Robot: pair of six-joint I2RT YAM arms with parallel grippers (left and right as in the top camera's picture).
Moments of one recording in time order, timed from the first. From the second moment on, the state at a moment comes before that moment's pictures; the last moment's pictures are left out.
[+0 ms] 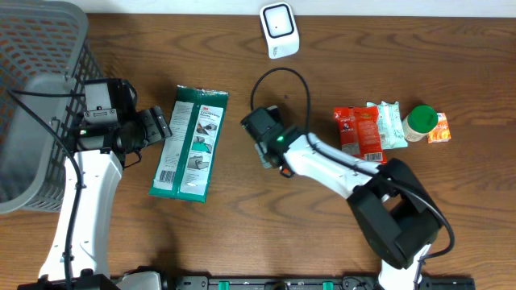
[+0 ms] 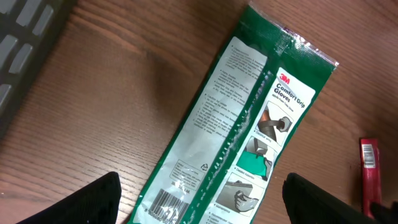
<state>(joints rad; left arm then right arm) 0.11 1.38 1.08 -0.76 0.10 -0.29 0.72 1.96 1.25 -0.55 0.30 0.31</state>
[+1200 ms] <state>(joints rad) 0.11 1.38 1.08 -0.76 0.10 -0.29 0.48 1.88 1.25 -0.70 -0.27 0.09</state>
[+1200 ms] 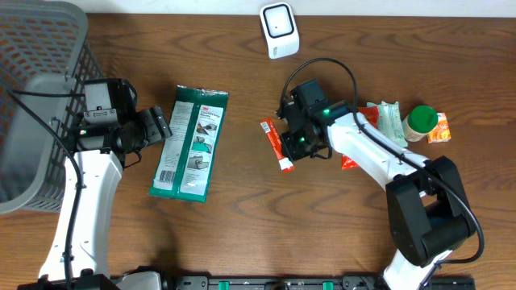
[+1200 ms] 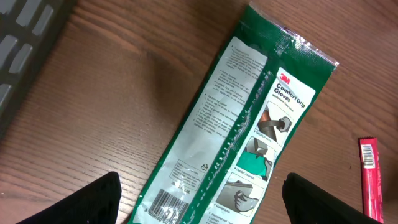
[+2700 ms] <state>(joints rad) 0.11 1.38 1.08 -0.76 0.10 -0.29 0.53 1.96 1.21 -0.60 -0.23 0.13</state>
